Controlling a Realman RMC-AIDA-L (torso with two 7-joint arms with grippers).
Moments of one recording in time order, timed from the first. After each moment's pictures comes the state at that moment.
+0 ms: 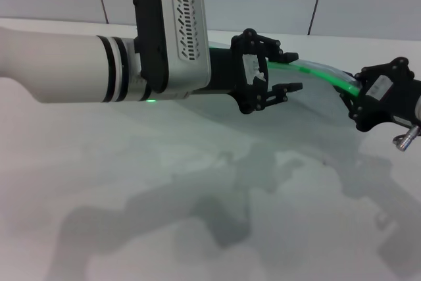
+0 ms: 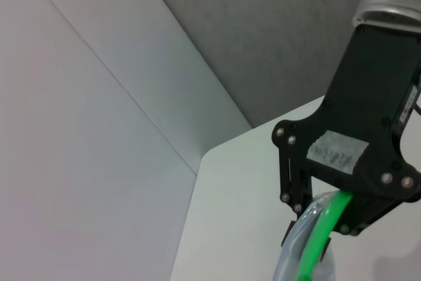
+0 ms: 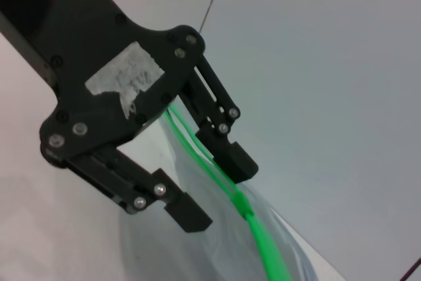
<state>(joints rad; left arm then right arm) -0.47 -2.03 -1.50 -1.24 1.67 -0.90 1.90 0.05 2.03 -1.69 -1.66 -2.18 -0.70 1.97</state>
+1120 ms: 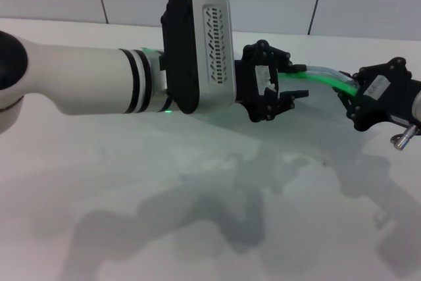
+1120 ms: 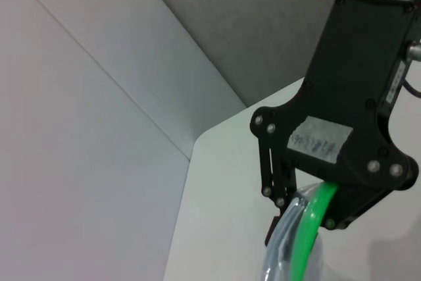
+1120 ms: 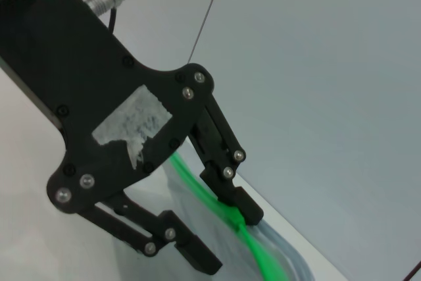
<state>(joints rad) -0.48 -2.03 -1.39 -1.23 1.70 -0.77 1.90 0.06 2.03 -1.69 -1.64 -2.18 -0.70 1.97</state>
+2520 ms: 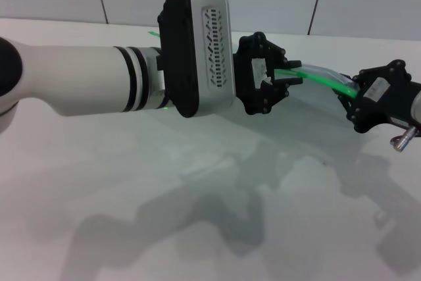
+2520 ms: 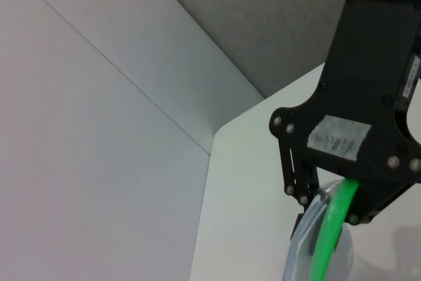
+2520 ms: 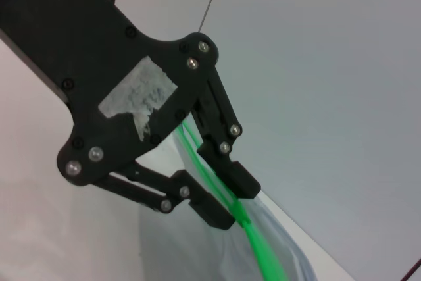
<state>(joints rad) -0.45 -2.03 -1.38 -1.29 1.74 -0.72 1.91 0.06 2.03 -1.69 -1.63 -2.18 -0.70 1.97</state>
